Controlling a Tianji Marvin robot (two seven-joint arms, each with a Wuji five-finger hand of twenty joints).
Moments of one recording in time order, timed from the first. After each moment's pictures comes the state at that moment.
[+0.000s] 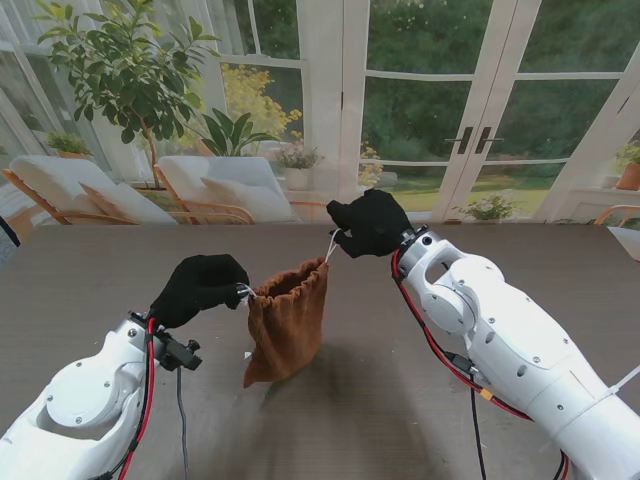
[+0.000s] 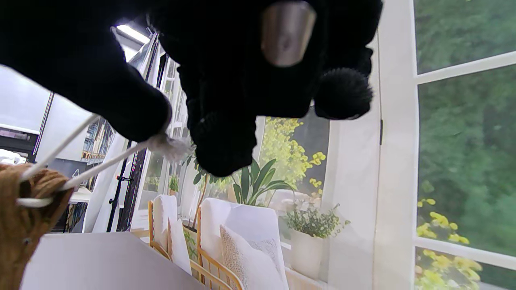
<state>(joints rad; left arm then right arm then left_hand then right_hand) 1.65 -1.11 -1.40 -1.72 -0.30 -0.35 -0.27 -1.00 -1.10 0.88 -1.35 -1.03 -0.26 -0.28 0.80 -0.71 0.96 -0.20 0.96 0.16 0.91 0.73 1.23 0.22 0.52 1.15 1.04 0.28 1.09 0.88 0.58 0.37 1.49 0.71 0.41 -0.37 1.11 -0.30 0.65 0.13 1.40 0.56 1.39 -0.08 0.94 0.77 1.31 -0.05 1.61 0.94 0.66 0.14 1.67 0.77</state>
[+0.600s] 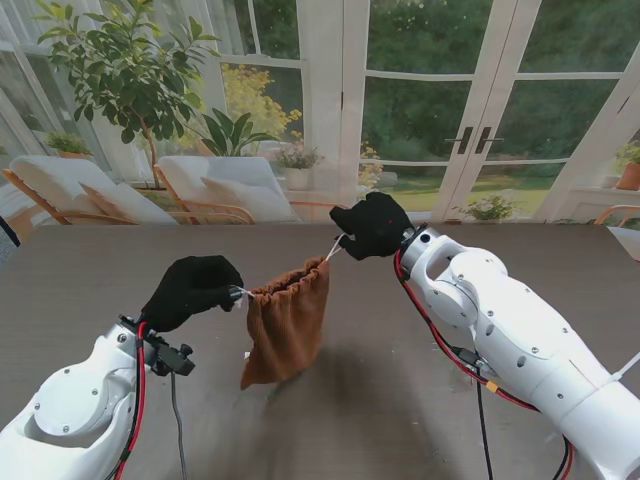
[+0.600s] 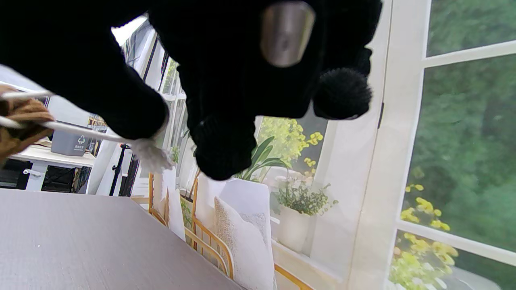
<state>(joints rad) 1.69 -1.11 -1.44 -1.77 -0.34 -0.37 -0.29 -0.94 -1.08 0.83 -1.29 -1.08 -0.27 -0.25 0.80 -0.71 0.96 -0.20 0.96 0.16 0.92 0.73 1.23 0.22 0.53 1.15 1.04 0.28 1.09 0.88 0.58 0.37 1.49 0.71 0.41 -0.37 1.08 -0.30 0.64 0.13 1.40 0.57 1.39 -0.08 0.92 0.77 1.31 -0.06 1.61 0.94 0.66 0.13 1.67 0.77</state>
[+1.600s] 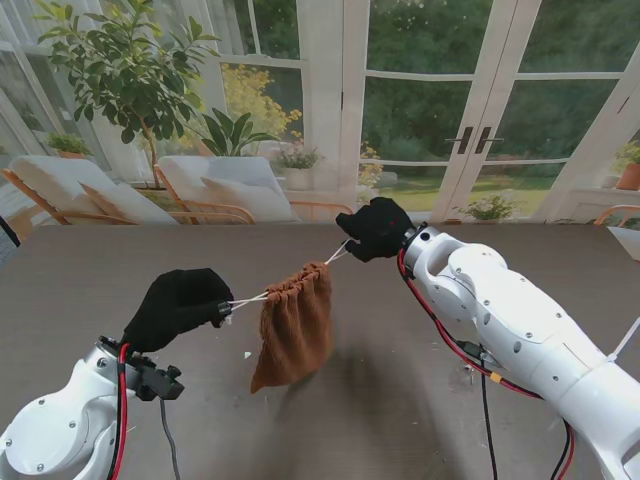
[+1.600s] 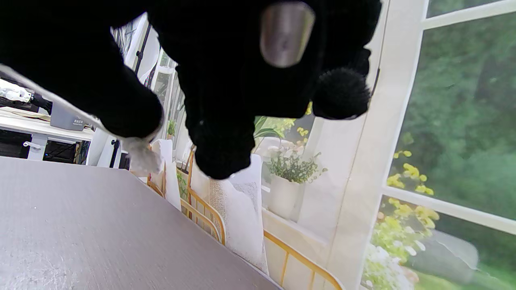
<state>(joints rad) 1.85 -1.10 -1.50 -1.93 -0.33 -0.38 -0.27 -0.86 -1.09 0.73 -1.16 -1.06 -0.28 -0.26 0.80 -0.69 0.96 -0.20 0.96 0.19 0.94 0.74 1.23 0.22 0.56 1.19 1.04 0.28 1.10 0.90 0.59 0.37 1.49 0.70 0.41 -0.37 1.06 -0.31 0.64 0.11 1.40 0.58 1.39 -0.08 0.92 0.78 1.31 -0.06 1.61 0.94 0.66 0.11 1.67 0.77</state>
